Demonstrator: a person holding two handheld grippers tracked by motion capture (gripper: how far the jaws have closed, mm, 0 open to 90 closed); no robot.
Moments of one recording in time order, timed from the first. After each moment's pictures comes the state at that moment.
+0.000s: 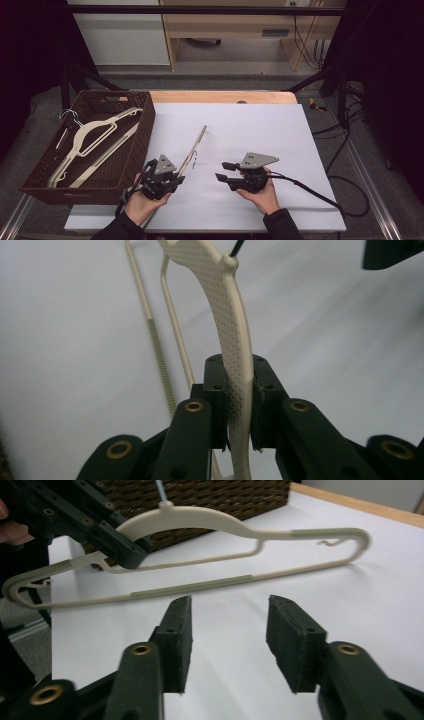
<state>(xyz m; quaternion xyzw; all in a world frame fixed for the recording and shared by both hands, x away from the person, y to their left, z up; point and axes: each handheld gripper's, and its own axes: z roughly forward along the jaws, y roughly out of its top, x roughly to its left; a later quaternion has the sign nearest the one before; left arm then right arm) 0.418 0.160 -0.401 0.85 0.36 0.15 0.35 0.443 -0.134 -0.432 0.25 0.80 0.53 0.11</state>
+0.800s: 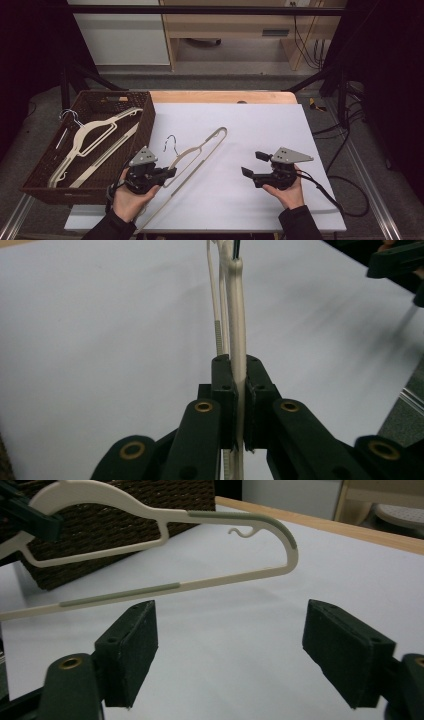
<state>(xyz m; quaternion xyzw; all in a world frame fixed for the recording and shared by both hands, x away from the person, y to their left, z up) 0.416 0.189 -0.374 0.81 0.37 0.11 0.44 0.440 -0.201 -0.417 0.33 0.76 0.53 0.16</state>
